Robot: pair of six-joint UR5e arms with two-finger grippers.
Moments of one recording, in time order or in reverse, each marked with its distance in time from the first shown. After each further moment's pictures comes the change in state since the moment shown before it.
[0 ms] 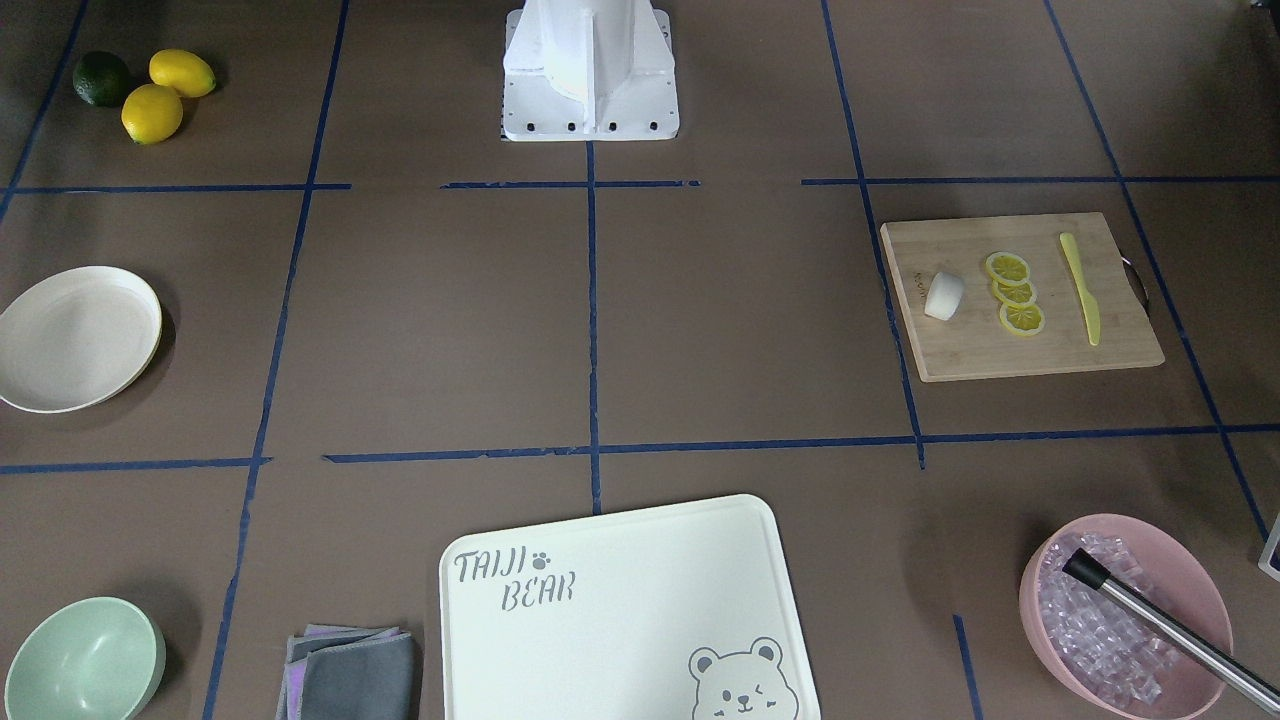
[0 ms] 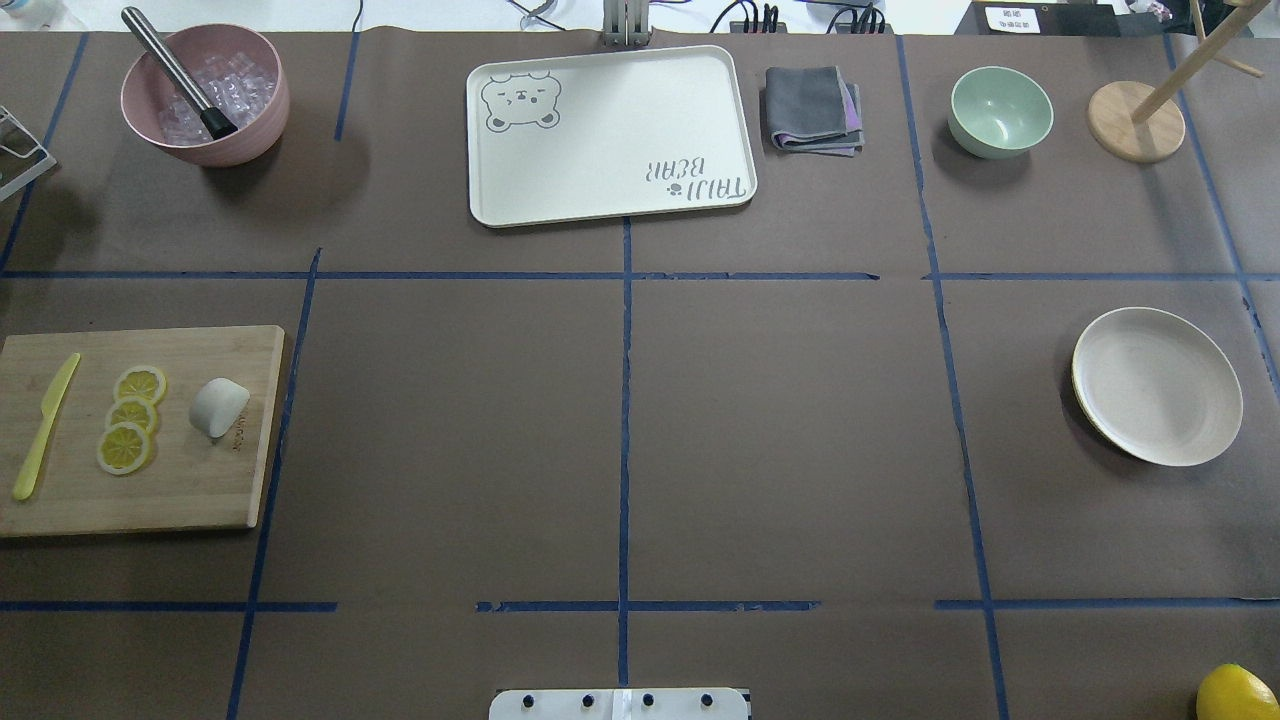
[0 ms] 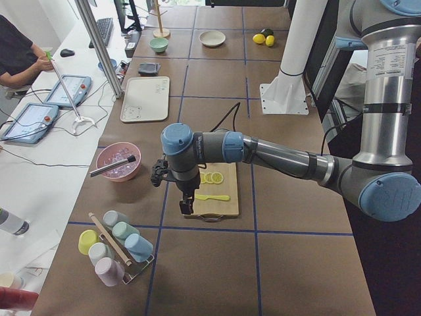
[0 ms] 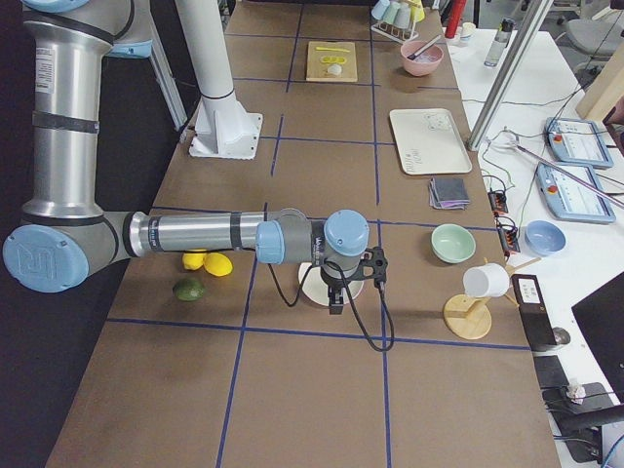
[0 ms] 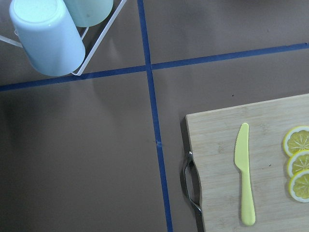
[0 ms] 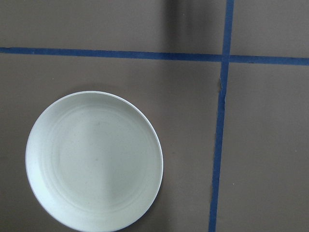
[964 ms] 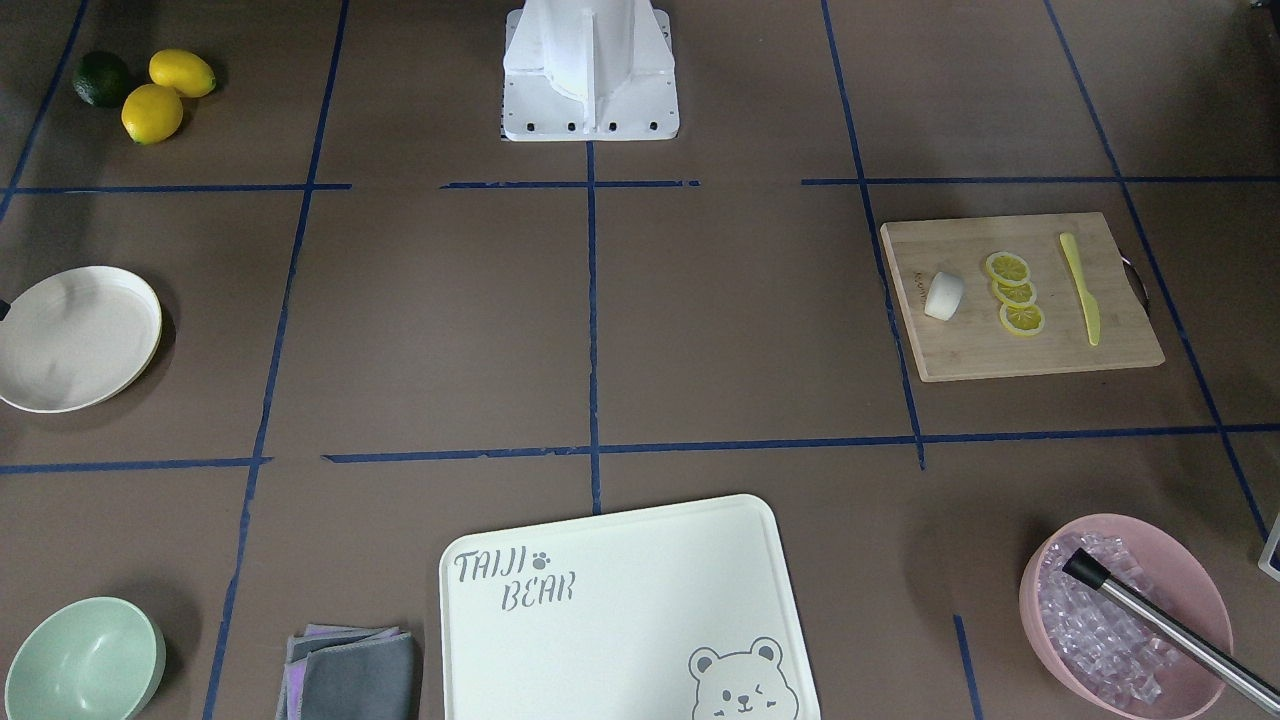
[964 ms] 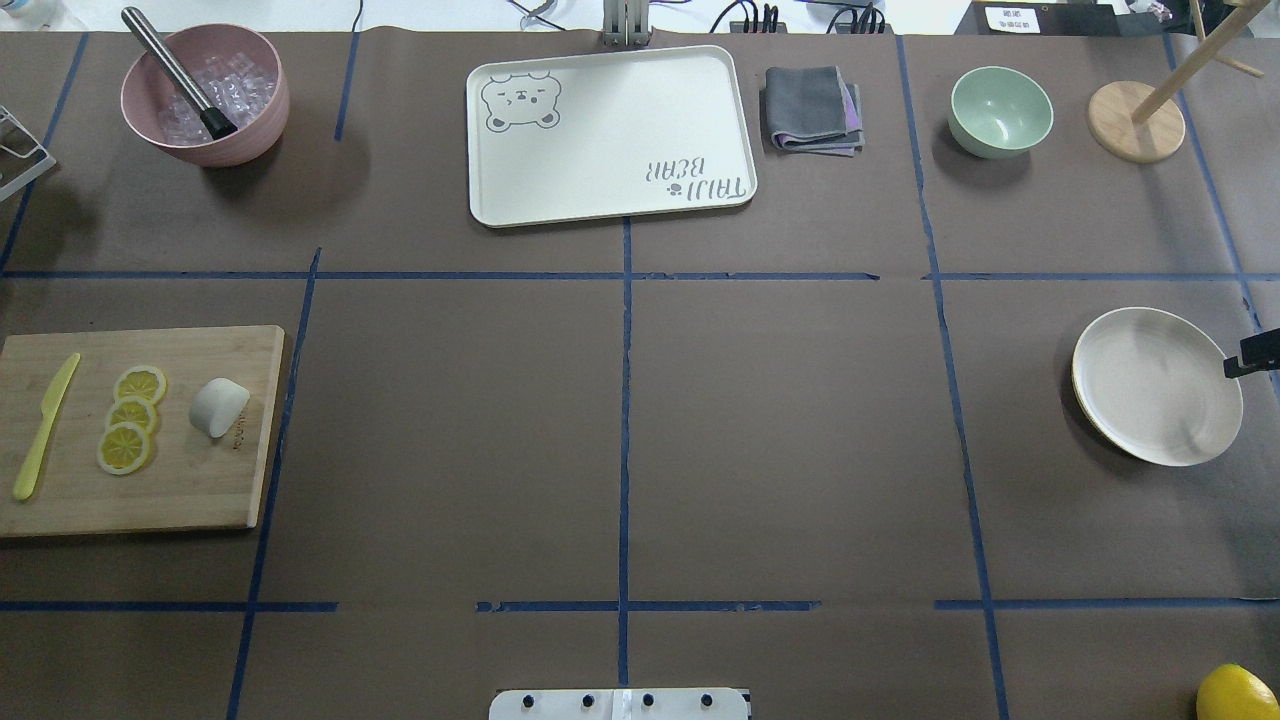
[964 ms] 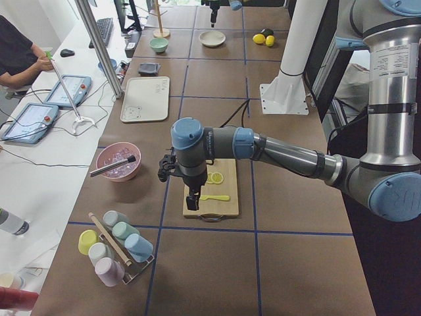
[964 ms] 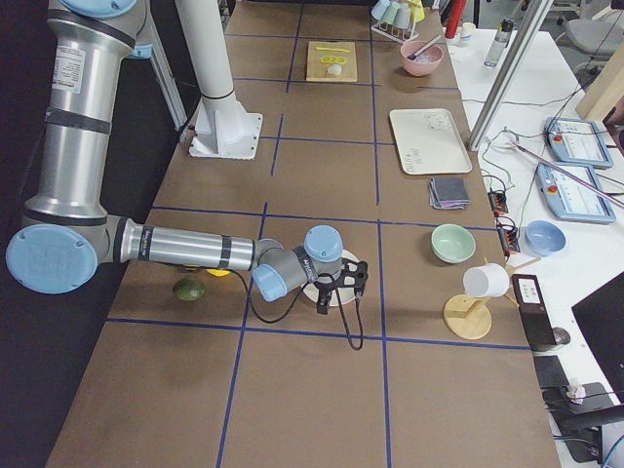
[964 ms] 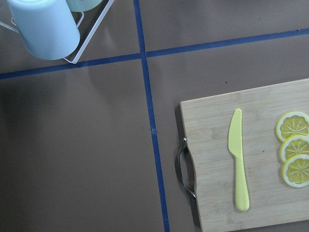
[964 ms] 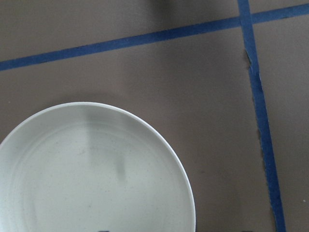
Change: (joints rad) left arm 0.001 0.029 -0.063 0.001 0.000 -0.006; right arm -0.244 -0.057 -0.183 0.613 -0.103 0.627
